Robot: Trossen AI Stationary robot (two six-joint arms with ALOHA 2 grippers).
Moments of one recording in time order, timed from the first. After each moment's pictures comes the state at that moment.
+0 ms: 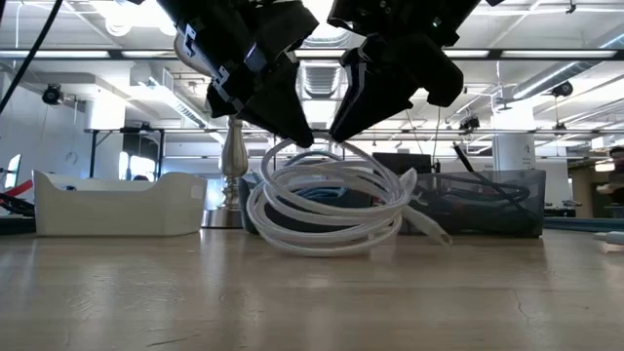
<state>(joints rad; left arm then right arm) -0.29 1.71 1.15 -0.31 -0.51 -0.61 0.24 1.74 1.18 -0.36 0.37 -0.16</state>
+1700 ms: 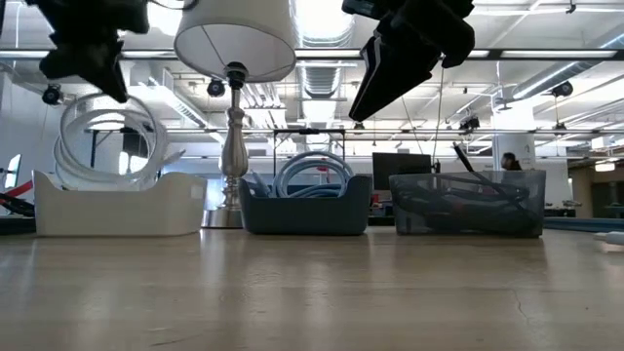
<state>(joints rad) -0.35 1.13 1.00 -1.57 -0.84 -0.67 0.24 1.67 1.23 -0.54 0.37 0.03</state>
